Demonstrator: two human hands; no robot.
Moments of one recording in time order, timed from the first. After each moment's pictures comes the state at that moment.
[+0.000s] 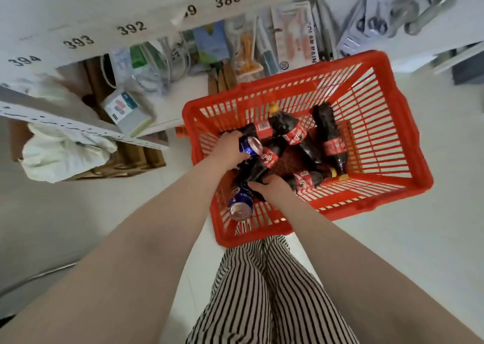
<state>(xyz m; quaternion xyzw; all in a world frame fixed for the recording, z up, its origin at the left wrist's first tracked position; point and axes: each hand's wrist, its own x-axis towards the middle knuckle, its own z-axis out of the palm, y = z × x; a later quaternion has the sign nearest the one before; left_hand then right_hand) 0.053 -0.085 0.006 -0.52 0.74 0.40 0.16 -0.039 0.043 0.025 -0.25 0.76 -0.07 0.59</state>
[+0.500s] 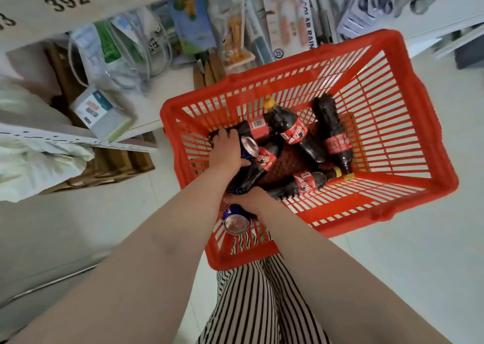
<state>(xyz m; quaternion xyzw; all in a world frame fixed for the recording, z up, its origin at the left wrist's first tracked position) 0.036 -0.079 -0.071 -0.52 0.78 0.28 0.18 -0.008 0.032 -0.037 -0.11 0.73 -0.06 0.67</state>
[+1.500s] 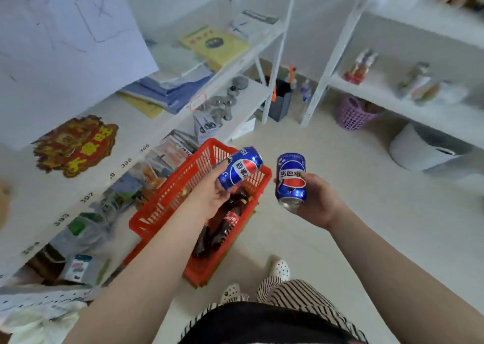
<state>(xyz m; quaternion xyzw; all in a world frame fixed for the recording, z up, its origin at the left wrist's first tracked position) -0.012 0.051 0.301 -0.41 0.38 0.83 0.02 -0.105 0.277 0.305 0.12 0.45 -0.74 0.49</state>
